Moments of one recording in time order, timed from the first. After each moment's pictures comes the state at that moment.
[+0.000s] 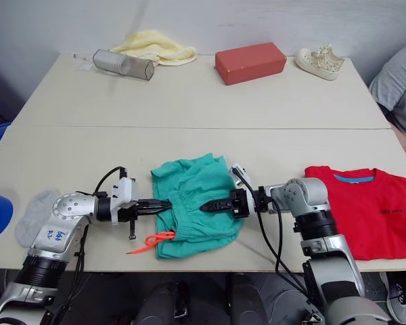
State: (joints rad) left arm -0.27 0.60 -0.06 0.06 -0.26 0.06 -1.13; right arm -0.64 -0.40 0.07 0.23 0.73 1.40 0.92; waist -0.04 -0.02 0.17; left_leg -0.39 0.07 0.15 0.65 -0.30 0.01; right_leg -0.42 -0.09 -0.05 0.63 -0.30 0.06
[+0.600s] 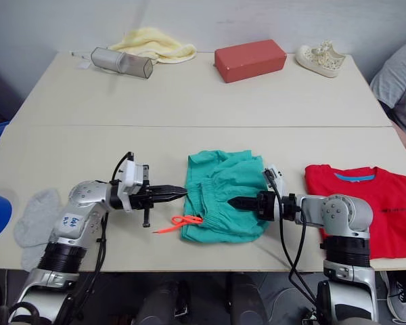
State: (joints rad) left arm -0.41 0.47 -0.09 0.10 -0.38 0.08 -1.19; right arm -0.46 -0.42 -0.23 0.00 0.79 1.48 0.66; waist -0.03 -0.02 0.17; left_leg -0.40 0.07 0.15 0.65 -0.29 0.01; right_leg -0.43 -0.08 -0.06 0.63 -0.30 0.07
